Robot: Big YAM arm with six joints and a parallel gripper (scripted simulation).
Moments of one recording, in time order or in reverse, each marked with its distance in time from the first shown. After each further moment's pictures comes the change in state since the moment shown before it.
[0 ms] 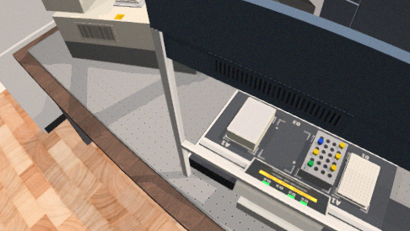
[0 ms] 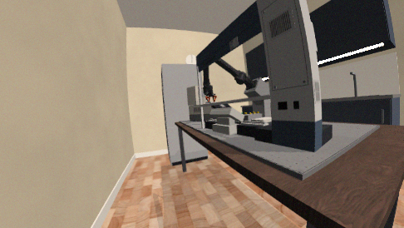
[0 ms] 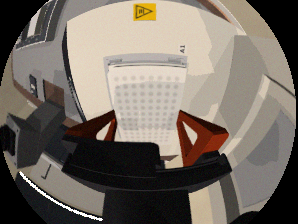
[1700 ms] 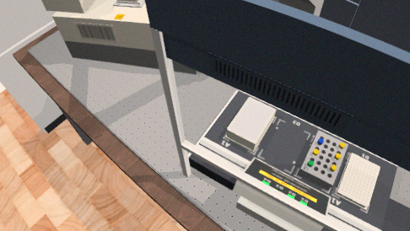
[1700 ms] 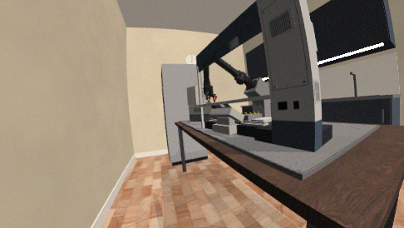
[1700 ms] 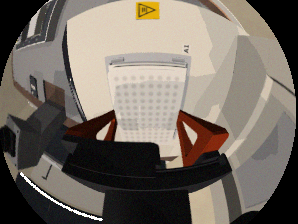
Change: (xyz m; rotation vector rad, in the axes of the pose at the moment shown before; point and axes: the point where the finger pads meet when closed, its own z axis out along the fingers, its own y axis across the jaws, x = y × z) arm 0.001 0.004 0.004 -0.004 0.000 0.007
